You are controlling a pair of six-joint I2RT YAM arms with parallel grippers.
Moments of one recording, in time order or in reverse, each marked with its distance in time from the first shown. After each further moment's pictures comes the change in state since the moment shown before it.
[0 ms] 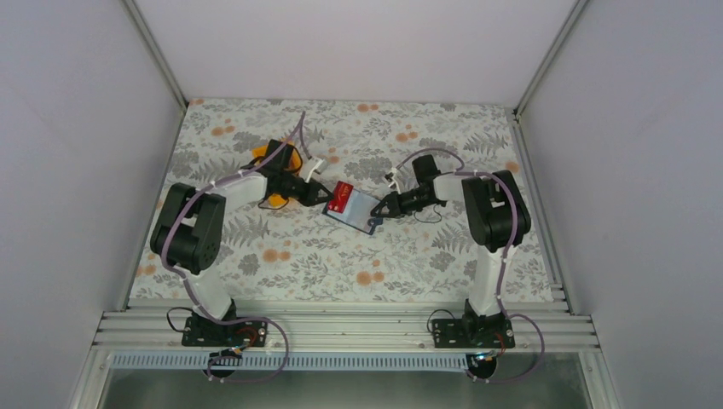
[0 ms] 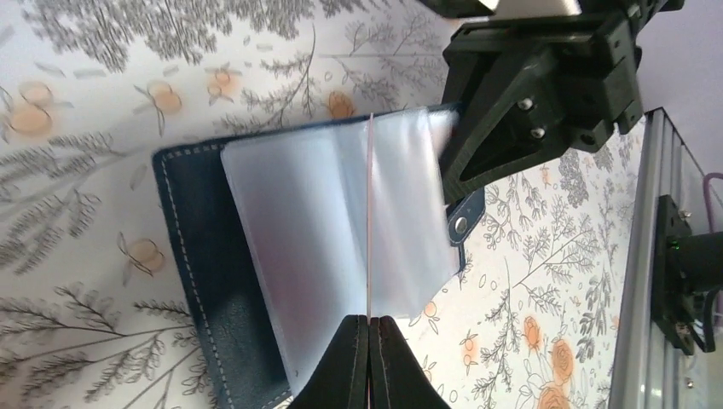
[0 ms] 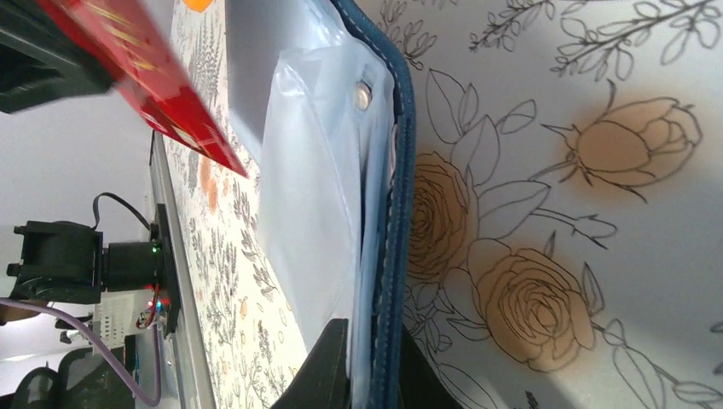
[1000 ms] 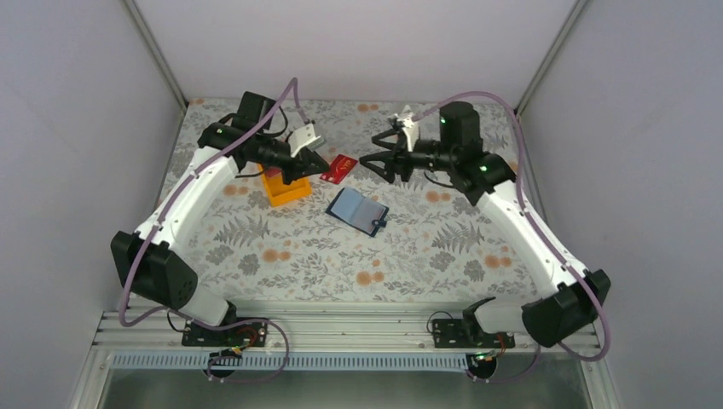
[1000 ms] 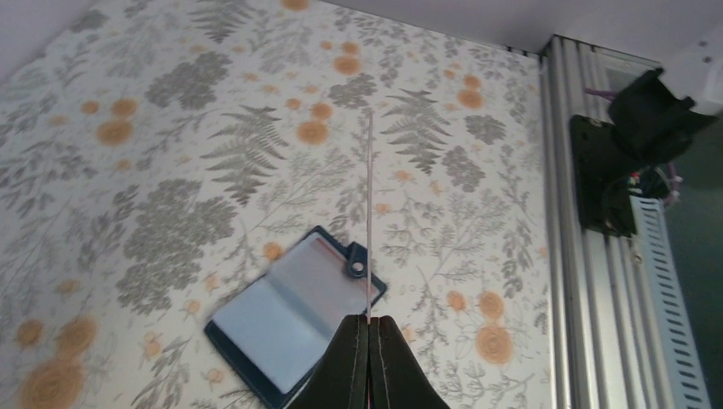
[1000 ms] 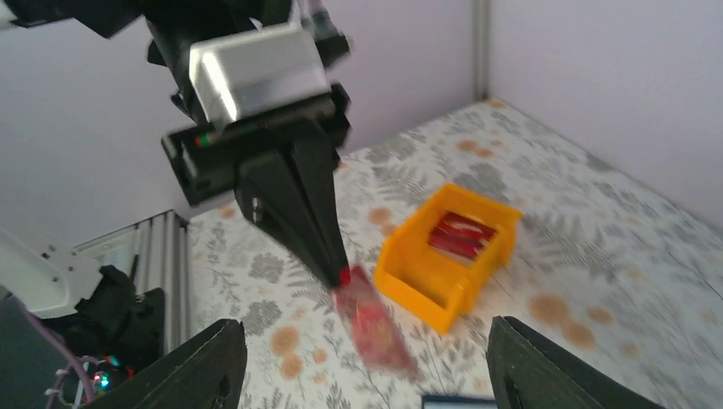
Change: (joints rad) left arm -0.008 -0.276 0.469 -0.667 0.025 0.544; right arm 0.164 -0.723 0.227 -0.101 0.296 -0.063
